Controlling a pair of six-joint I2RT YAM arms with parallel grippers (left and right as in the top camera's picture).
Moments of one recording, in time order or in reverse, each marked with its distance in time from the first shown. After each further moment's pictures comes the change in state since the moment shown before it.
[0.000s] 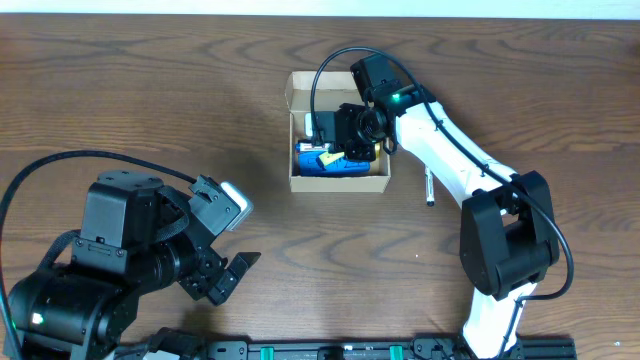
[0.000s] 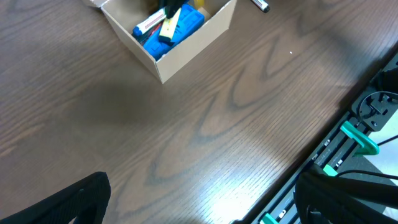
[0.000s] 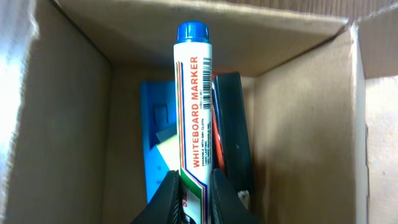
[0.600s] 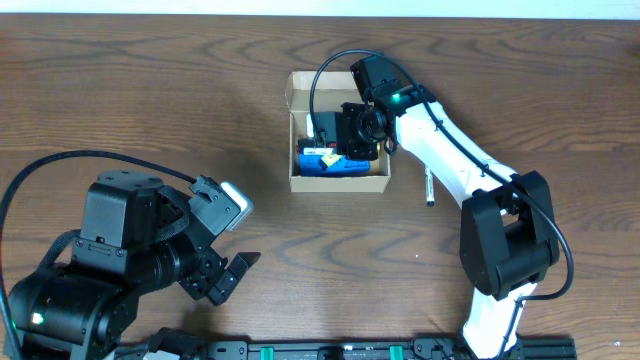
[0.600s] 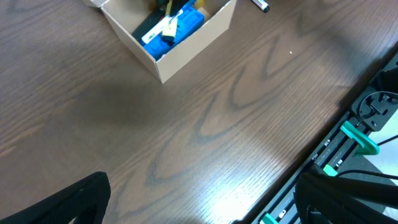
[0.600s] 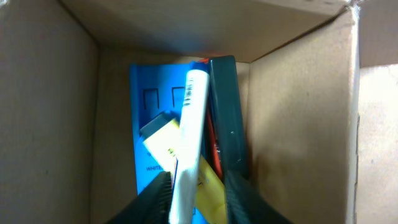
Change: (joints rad) left arm 0.000 0.000 0.000 0.000 0.000 0.000; right arm 0.000 0.000 0.000 0.003 0.045 -0.013
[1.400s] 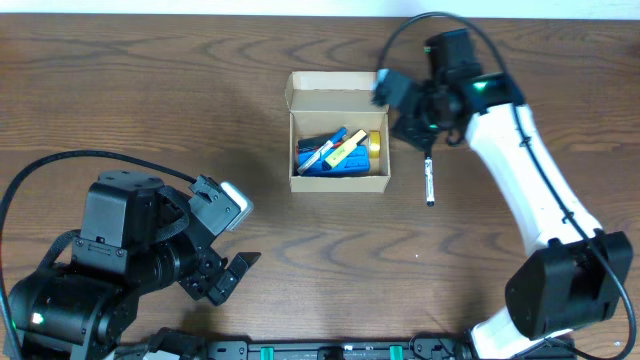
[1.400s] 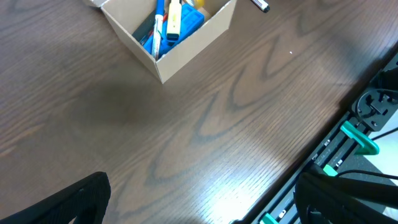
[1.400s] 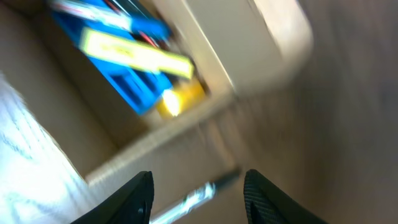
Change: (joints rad) left arm 0.000 0.000 0.000 0.000 0.000 0.000; right arm -0.226 -0.251 0.006 -0.224 0.159 0.415
